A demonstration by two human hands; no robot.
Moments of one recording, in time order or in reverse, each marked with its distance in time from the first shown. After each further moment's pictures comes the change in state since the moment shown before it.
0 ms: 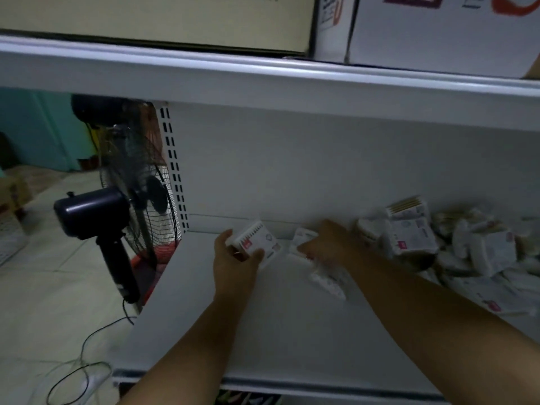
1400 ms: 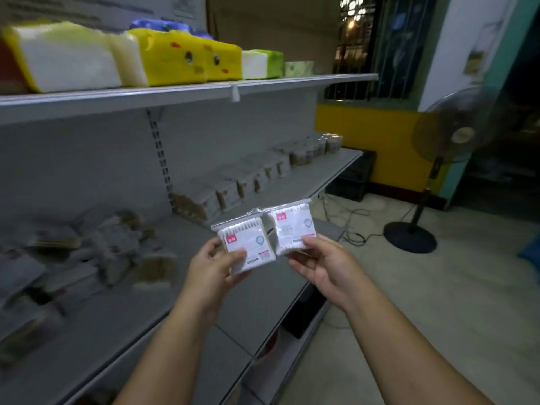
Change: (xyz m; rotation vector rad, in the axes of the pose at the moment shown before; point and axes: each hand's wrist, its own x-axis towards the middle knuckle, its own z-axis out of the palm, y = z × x) left_hand -0.431 0.117 0.399 -0.304 -1.200 -0.340; right_hand -0.393 0.462 -0.231 1.648 0.814 0.242
